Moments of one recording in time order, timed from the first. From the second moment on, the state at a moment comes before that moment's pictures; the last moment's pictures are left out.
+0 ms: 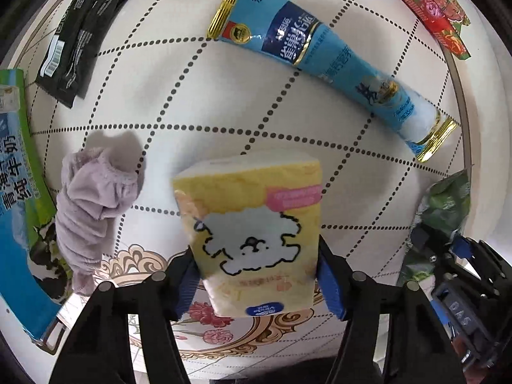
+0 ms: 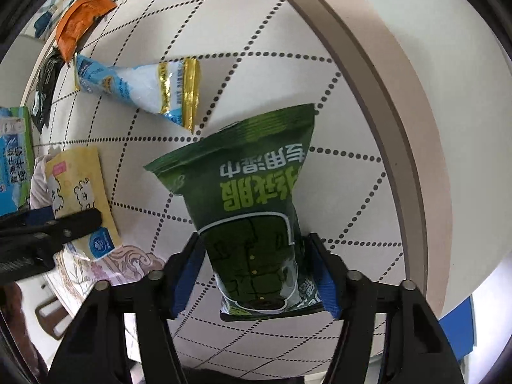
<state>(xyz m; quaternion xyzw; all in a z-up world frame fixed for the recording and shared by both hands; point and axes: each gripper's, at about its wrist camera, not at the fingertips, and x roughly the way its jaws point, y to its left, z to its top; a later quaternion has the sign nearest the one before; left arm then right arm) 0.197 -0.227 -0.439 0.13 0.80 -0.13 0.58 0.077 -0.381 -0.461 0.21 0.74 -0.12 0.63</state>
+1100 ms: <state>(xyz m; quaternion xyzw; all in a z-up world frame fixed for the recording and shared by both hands) 0.290 0.157 -0.271 -0.07 0.70 -0.03 0.71 0.247 0.004 -0.286 0.13 0.67 0.11 0.72</state>
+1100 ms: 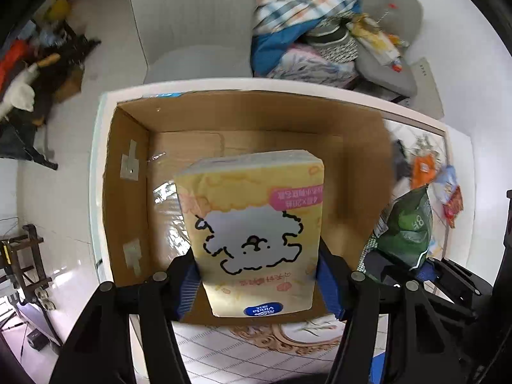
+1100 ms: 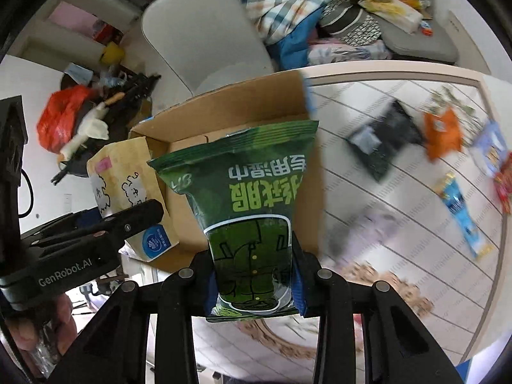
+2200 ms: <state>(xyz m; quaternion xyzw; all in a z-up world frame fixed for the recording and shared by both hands) 0.317 0.210 -0.329 -0.07 0.72 -0.03 0.69 0.335 0.081 -0.382 0.04 0.70 0.06 0.71</state>
